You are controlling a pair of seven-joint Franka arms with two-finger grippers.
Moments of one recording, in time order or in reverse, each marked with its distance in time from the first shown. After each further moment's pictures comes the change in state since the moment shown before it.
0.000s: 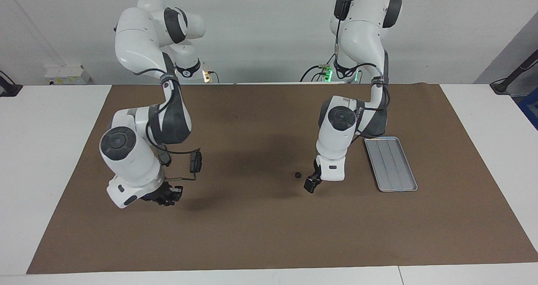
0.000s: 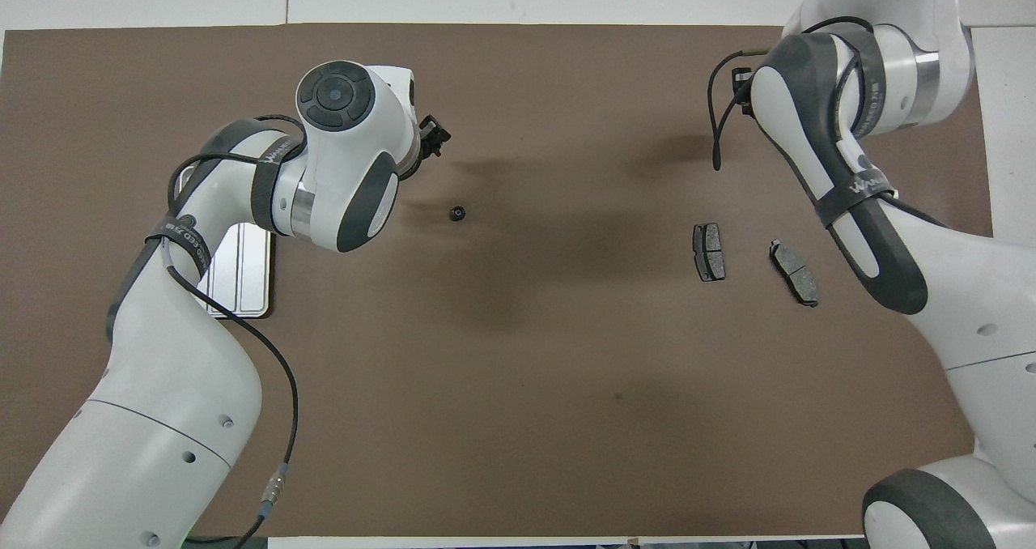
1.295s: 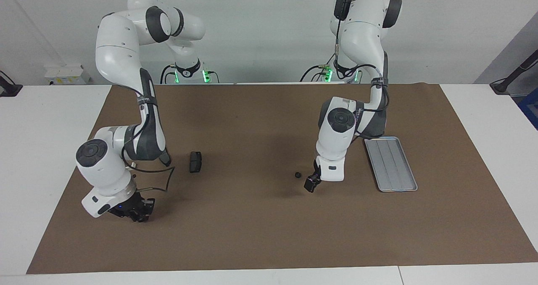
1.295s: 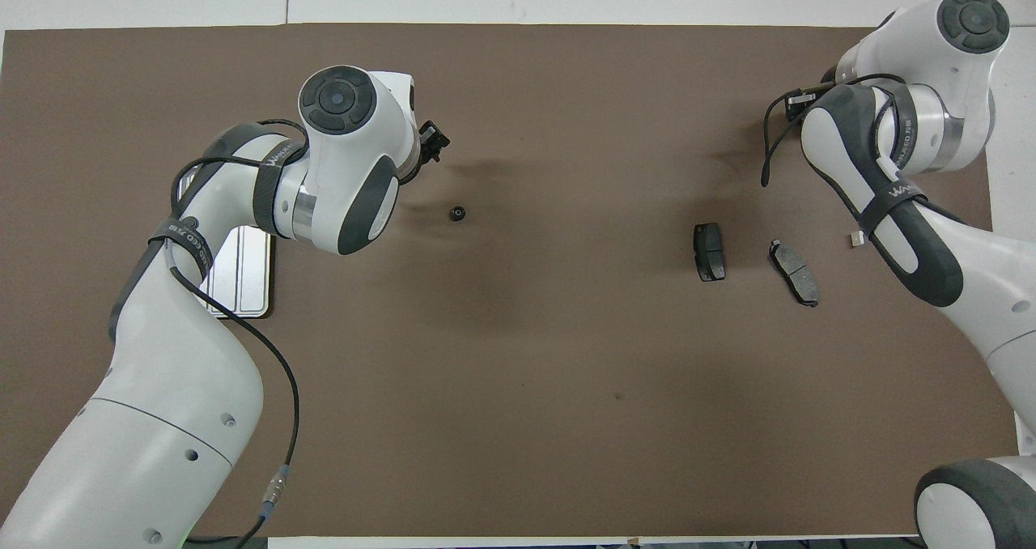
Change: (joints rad) left arm 0.000 0.000 -0.001 -0.016 0.000 0.001 0.000; right arm -0.140 -0.053 0.015 -0.343 -0.014 0.441 -0.158
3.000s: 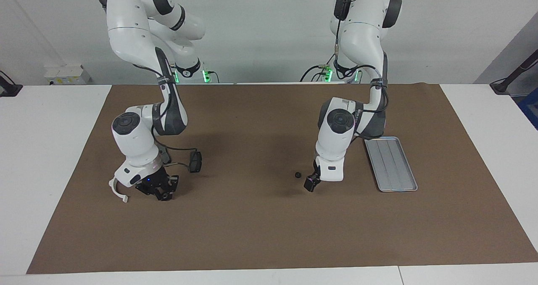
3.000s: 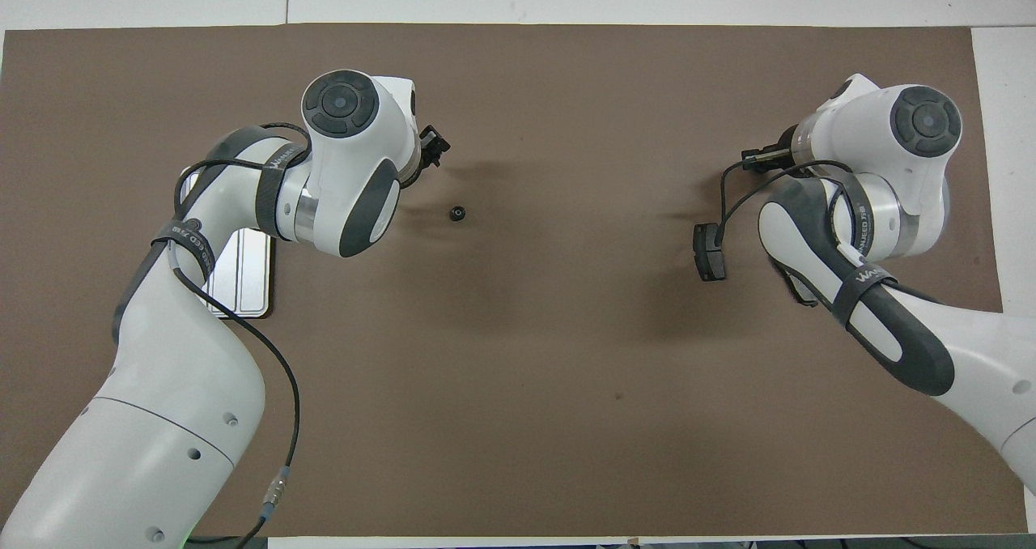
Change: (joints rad) left arm -0.001 0.000 0.000 -0.012 0.000 0.000 0.000; right arm 0.030 -0.231 0.000 -0.446 0.039 0.279 0.046
